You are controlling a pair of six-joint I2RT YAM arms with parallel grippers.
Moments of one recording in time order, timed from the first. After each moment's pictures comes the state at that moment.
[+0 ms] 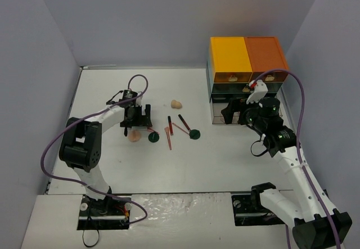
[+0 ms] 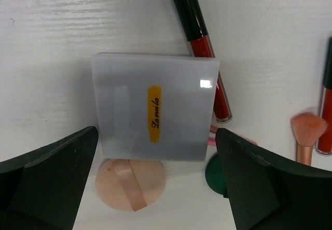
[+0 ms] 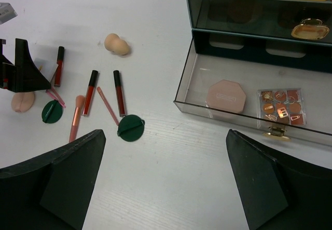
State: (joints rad) left arm -0.25 1.76 1.11 -0.42 0.07 -0.25; right arm 0.22 0.91 0.85 -0.35 -0.16 0.17
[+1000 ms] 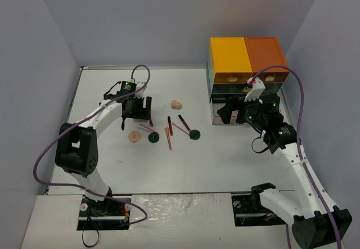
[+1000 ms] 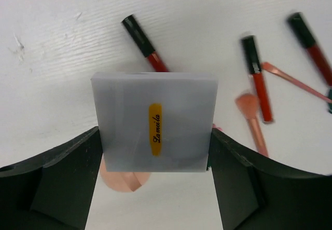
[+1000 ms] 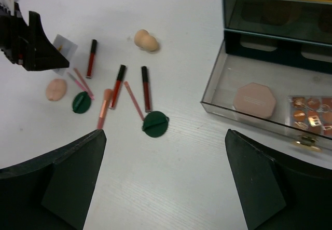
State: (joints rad) left arm -0.28 1.68 1.23 -0.52 0.15 -0.12; right arm 0.22 0.95 0.92 -0.38 -0.29 0.21
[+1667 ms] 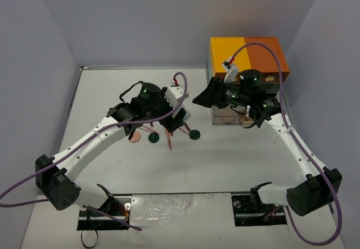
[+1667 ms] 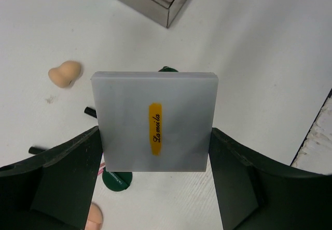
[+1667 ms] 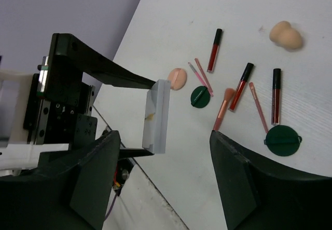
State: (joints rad) left arm -0.71 1.37 1.31 -0.53 0.29 0.17; right arm 0.35 1.26 1.22 -0.38 -0.61 0.52
